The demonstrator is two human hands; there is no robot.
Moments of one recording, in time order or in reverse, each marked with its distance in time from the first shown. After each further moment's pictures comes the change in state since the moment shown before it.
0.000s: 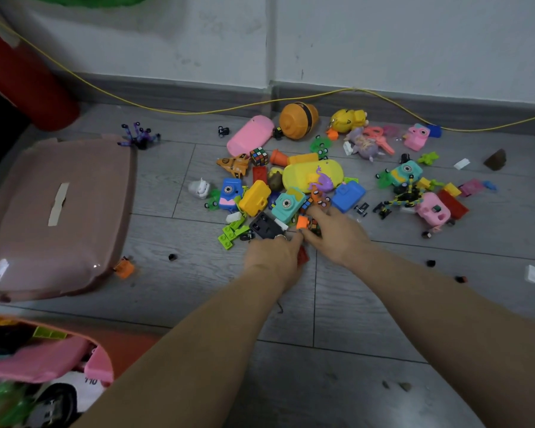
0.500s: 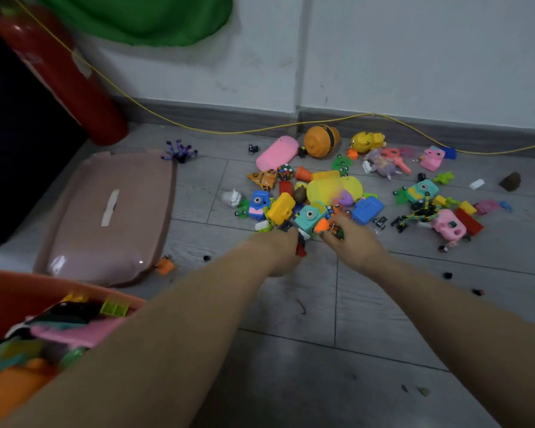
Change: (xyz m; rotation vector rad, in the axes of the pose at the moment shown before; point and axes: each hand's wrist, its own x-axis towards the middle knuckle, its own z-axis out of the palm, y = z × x) left_hand -0.035 -0.054 -0.060 -0.237 -0.264 0.007; right_hand -0.016 -0.027 -0.019 0.358 0.061 0.099
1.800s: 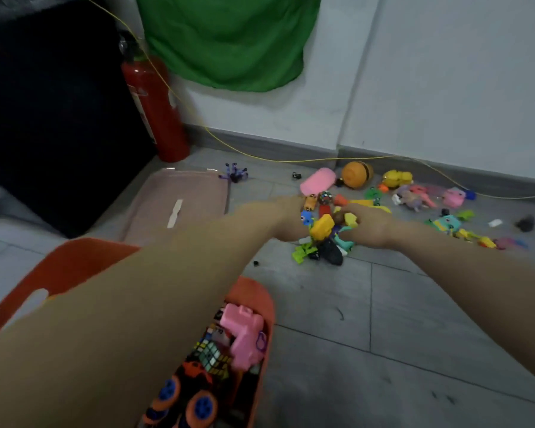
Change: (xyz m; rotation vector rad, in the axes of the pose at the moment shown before) left_hand -0.112 -0.068 -0.077 -0.195 0.193 -0.093; right_hand -0.015 -0.144 -0.058 -0.311 -0.272 0.017
